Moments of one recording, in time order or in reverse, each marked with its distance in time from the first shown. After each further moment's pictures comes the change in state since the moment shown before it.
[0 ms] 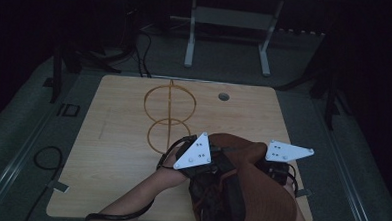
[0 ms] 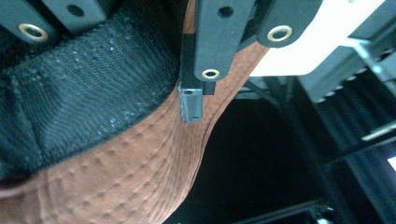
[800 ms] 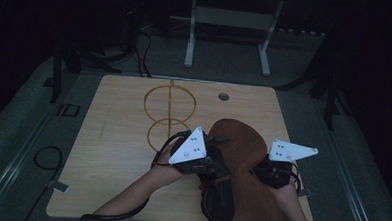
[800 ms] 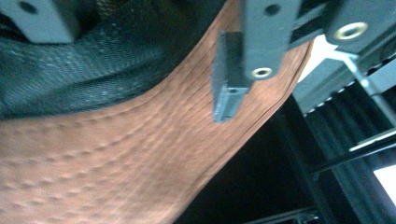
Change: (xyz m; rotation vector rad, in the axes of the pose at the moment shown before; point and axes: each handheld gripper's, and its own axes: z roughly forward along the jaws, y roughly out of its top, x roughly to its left) left arm 0.011 0.004 -0.013 0.033 0.022 -0.051; right arm -0.001 0.004 -0.006 -0.010 -0.001 -0.026
